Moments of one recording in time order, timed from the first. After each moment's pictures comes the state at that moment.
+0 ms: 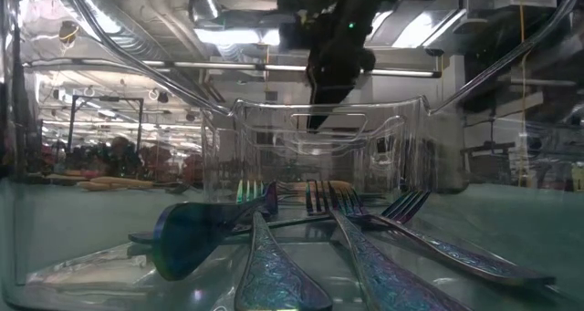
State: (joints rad) left arm -1.07 1.73 0.92 -0.46 -0.16 -0.86; right arm 0.00 1.94 1.61 -0.87 0.14 -0.16
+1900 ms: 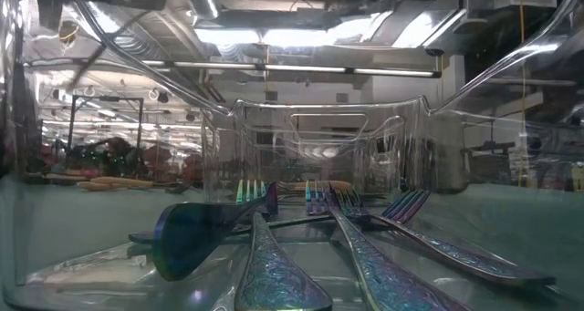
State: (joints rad) left arm -0.85 1.57 0.92 -0.42 -1.46 -1.29; right arm 0.00 1.47 1.61 -0.91 -0.07 -0.16
